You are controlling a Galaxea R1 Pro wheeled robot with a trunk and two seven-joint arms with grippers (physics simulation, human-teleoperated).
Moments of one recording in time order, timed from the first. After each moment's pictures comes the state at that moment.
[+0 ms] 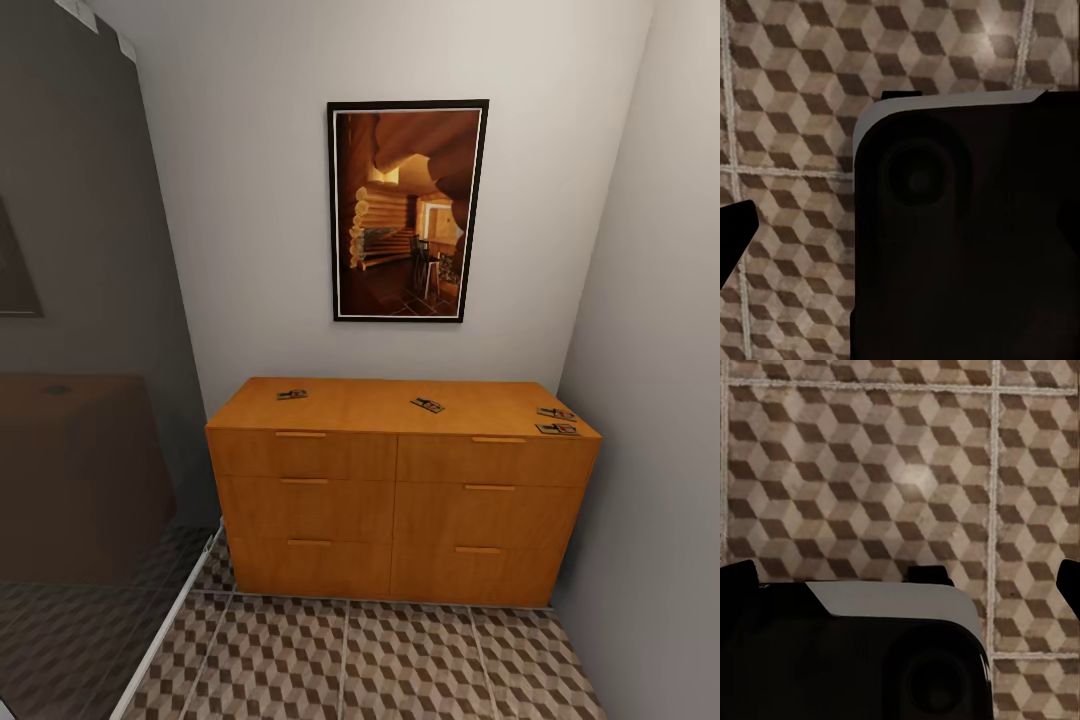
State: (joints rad) left arm 0.00 0.01 0.00 0.05 0.00 -0.27 0.03; right arm -0.01 0.05 0.00 -0.14 0.00 -0.28 -0.07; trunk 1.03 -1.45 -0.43
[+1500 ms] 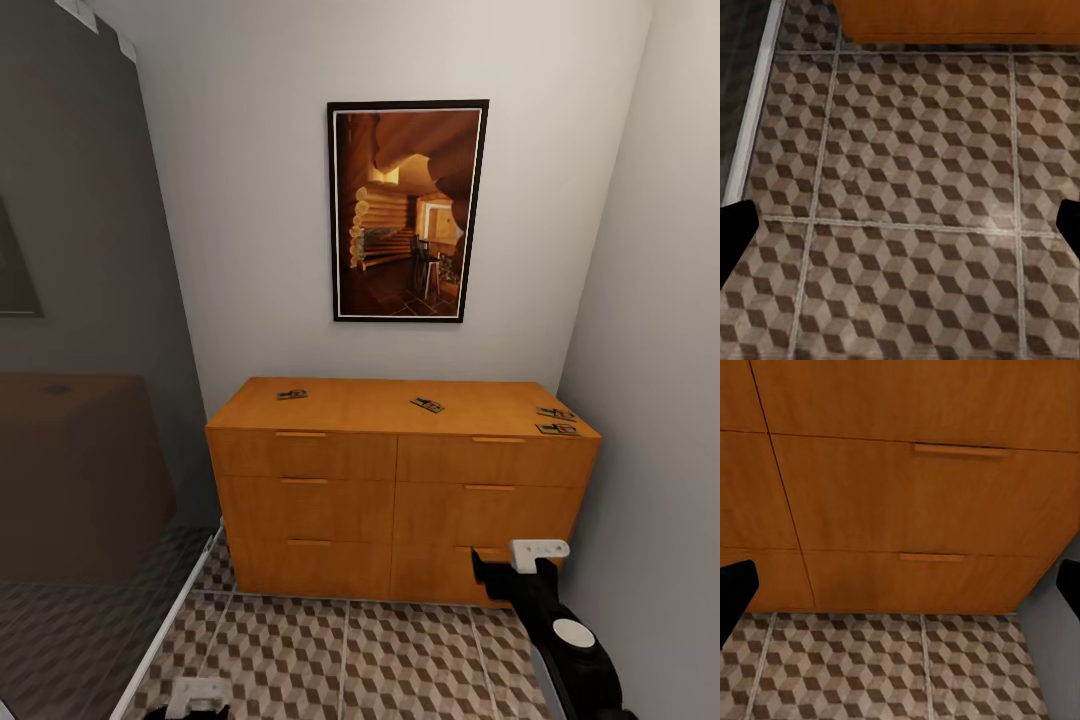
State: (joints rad) left arm 0.00 0.05 0.01 -1.04 -0.01 0.32 0.04; right arm -0.08 0.02 0.00 -1.61 0.07 0.53 -0.08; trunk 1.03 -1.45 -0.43
